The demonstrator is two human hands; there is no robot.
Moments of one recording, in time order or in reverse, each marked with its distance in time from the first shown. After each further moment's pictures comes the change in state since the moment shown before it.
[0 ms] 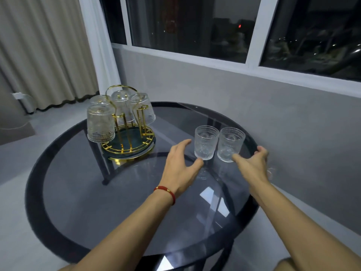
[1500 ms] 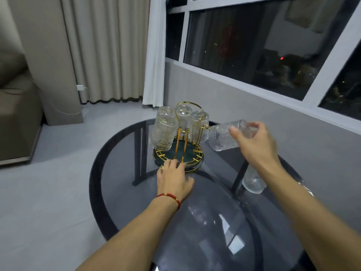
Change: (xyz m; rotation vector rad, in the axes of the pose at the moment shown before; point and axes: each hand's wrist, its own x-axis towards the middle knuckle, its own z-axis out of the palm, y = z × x) left_hand 0.007 -0.092 -0.110 0.568 0.108 -0.211; right_hand -0.059 -0.175 0.099 -0.166 -0.235 -0.566
